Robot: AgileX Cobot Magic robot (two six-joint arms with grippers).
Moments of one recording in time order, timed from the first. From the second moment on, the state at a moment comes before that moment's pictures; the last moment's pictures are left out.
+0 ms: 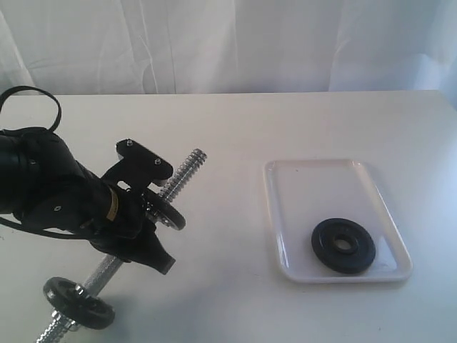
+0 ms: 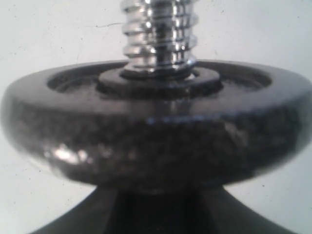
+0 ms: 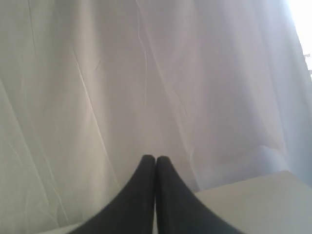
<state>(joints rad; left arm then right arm) -0.75 1.58 -0.84 0.36 0.45 -0.33 0.05 0.00 0.00 0.09 -0.22 0.24</state>
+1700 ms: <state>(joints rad) -0.75 1.58 -0.84 0.32 0.47 -0.34 0.44 1.30 -0.97 0.11 0.76 -0.20</state>
